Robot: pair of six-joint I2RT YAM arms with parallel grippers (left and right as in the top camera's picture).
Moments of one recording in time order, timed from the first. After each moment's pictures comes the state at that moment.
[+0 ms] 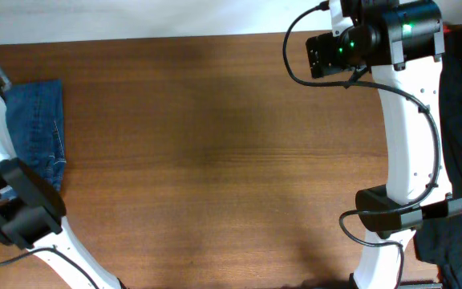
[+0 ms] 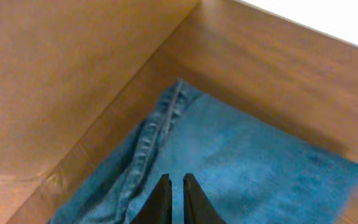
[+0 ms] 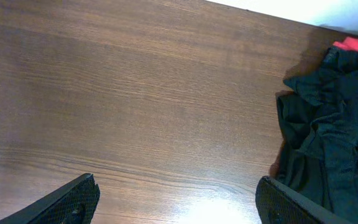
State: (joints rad) left arm 0.49 2.24 2.08 -0.61 -0.35 0.01; right arm 0.21 2.06 2.67 -1.65 0.16 -0.01
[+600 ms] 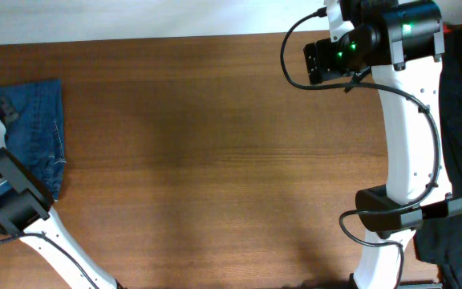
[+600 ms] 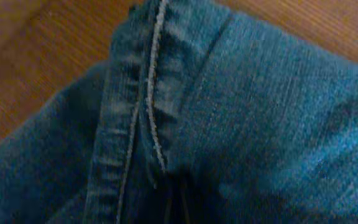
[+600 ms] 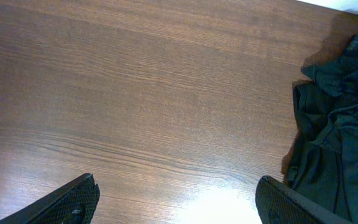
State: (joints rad) left arm 0.60 2.53 2.09 -0.46 -0.13 0.00; right arm 0.21 2.06 2.67 -1.69 0.11 0.00
